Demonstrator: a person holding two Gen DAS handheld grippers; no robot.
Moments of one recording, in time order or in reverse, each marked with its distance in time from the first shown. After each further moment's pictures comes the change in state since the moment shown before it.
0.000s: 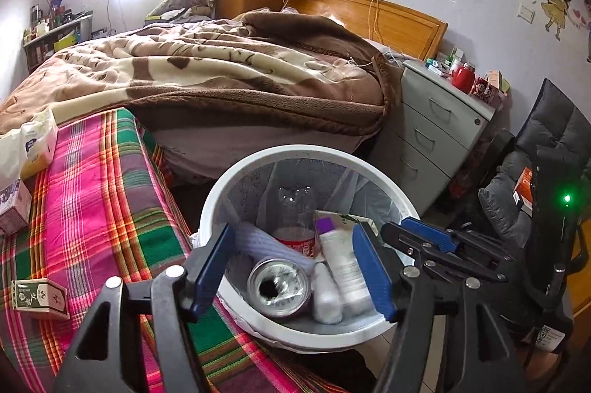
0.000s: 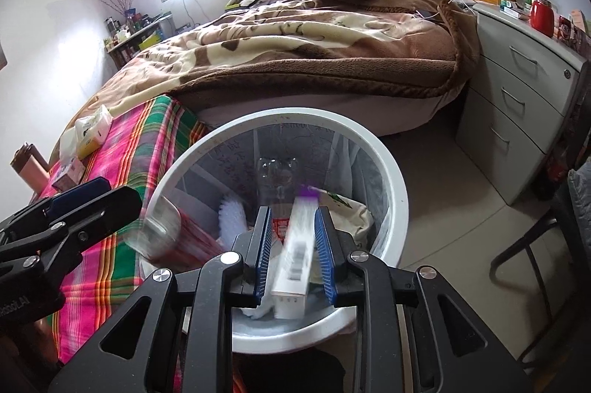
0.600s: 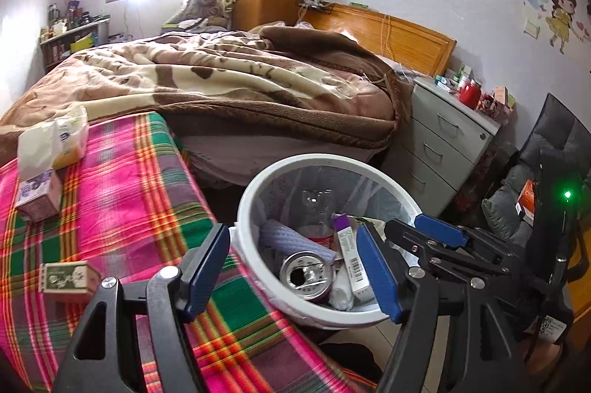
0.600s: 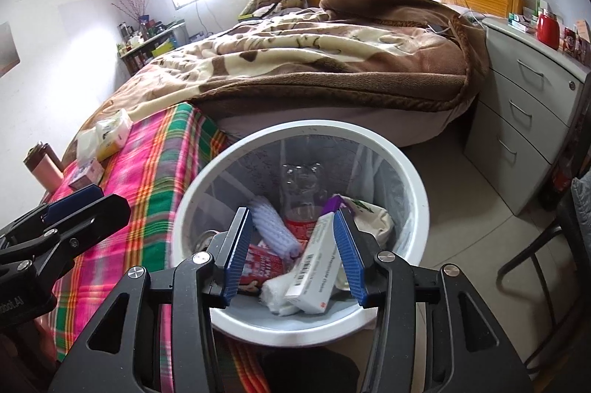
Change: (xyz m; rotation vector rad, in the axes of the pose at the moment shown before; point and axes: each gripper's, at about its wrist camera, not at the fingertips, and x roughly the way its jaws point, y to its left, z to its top) left arm -0.036 0.026 -0.010 -0.045 -0.058 0.042; right arm -0.013 0.019 0.000 -0.030 -0.051 0.035
